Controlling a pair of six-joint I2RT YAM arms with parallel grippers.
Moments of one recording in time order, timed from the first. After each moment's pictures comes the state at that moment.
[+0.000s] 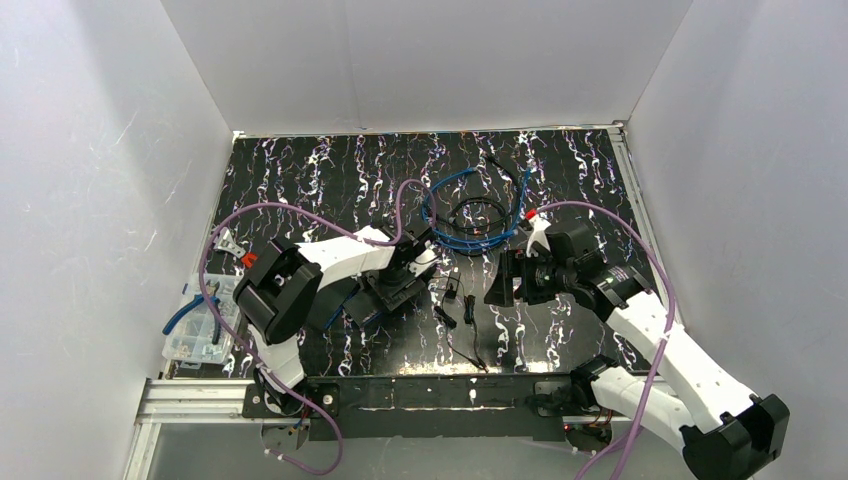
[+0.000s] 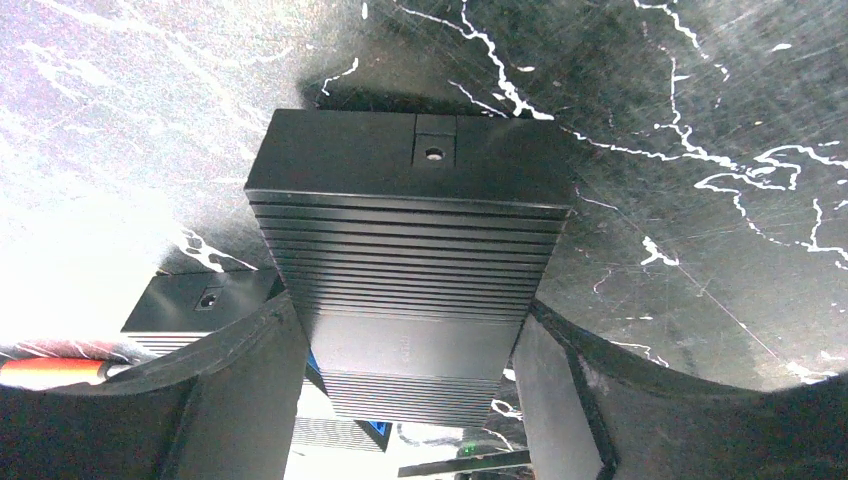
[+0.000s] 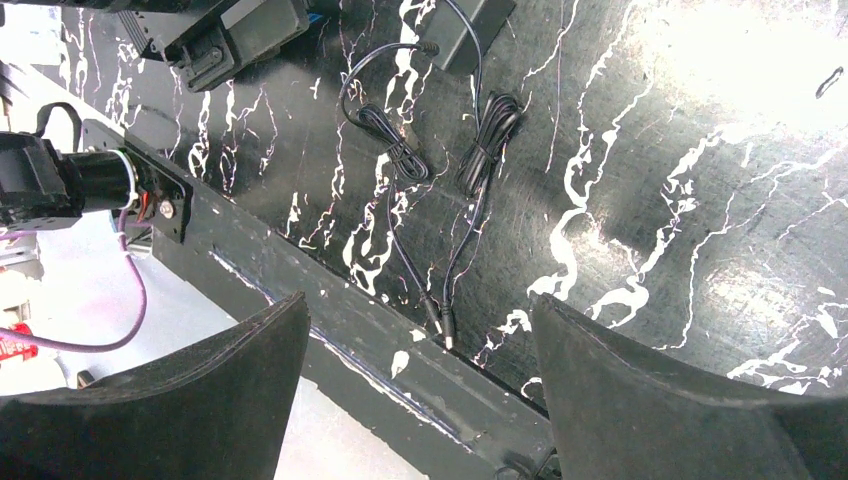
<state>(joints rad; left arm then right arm) -0.78 1.82 1.17 -0.91 -0.18 0.13 0.53 0.89 0.80 -0.75 -0.36 0.42</state>
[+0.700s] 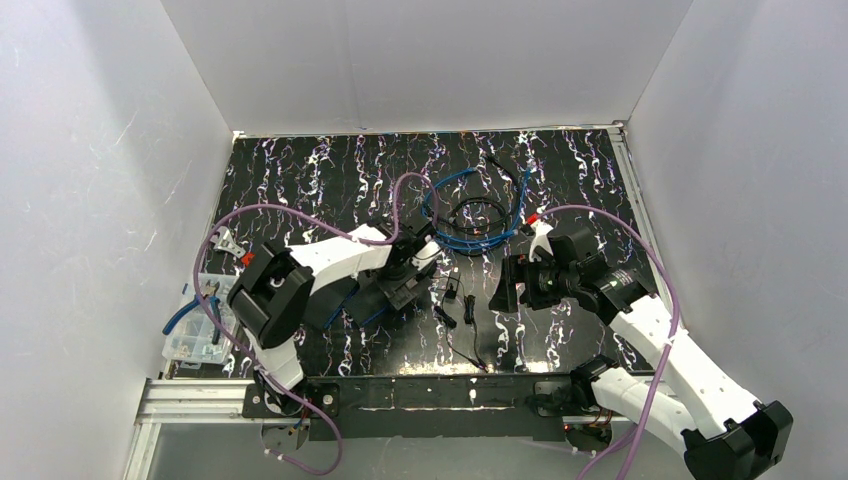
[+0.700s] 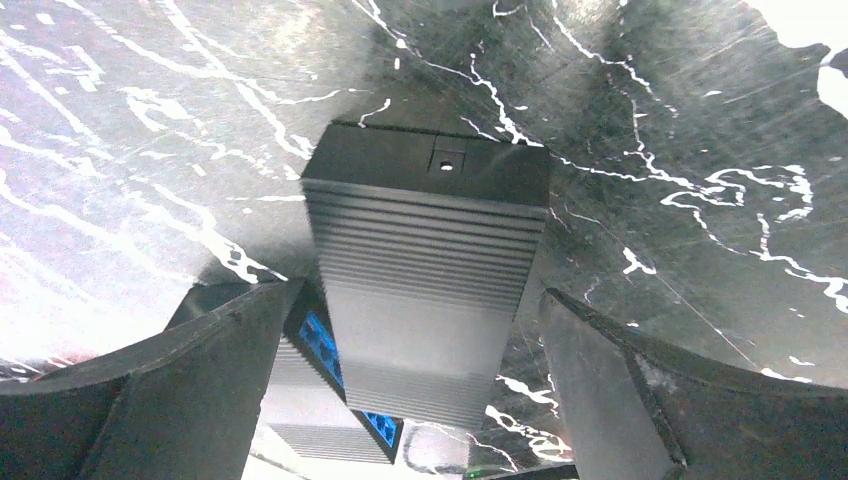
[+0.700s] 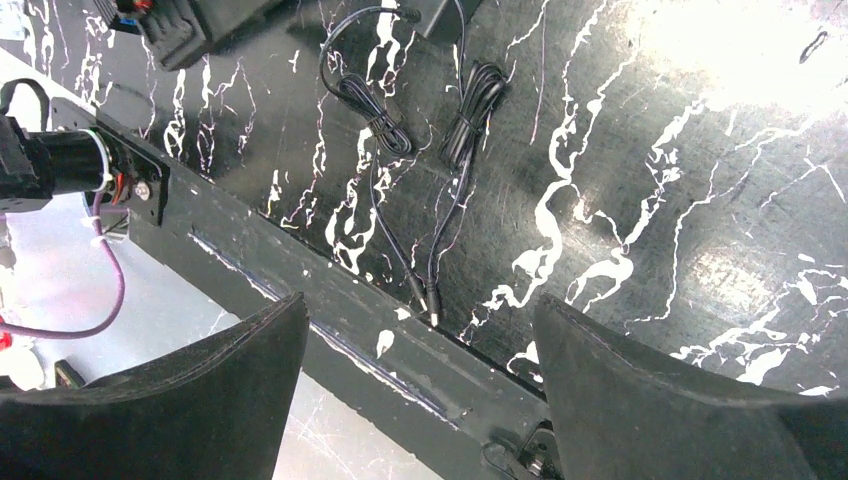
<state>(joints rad) -0.78 1.78 1.18 -0.88 -0.18 0.15 0.53 0.86 0.80 -0.81 -0.34 0.39</state>
